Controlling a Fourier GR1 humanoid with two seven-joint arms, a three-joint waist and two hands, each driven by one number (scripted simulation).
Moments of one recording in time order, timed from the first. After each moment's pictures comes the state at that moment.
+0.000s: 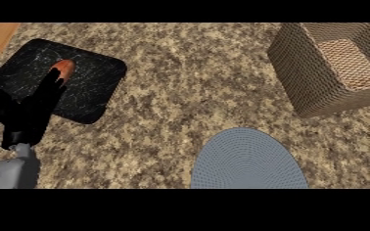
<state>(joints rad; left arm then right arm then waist) -0.15 0.28 0.19 -1.46 0.07 -0.05 0.25 0.86 -0.47 0.21 -2.33 0.49 0.26 -0.61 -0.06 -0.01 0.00</state>
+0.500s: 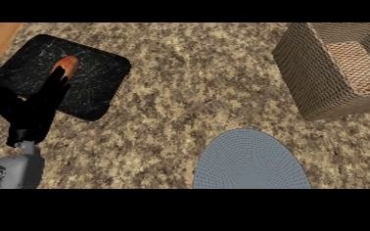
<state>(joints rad) -0.17 0.27 0.18 -1.44 0.06 -0.05 0.24 1.01 -0.46 -0.10 -2.43 0.19 0.26 -0.59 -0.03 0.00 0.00</state>
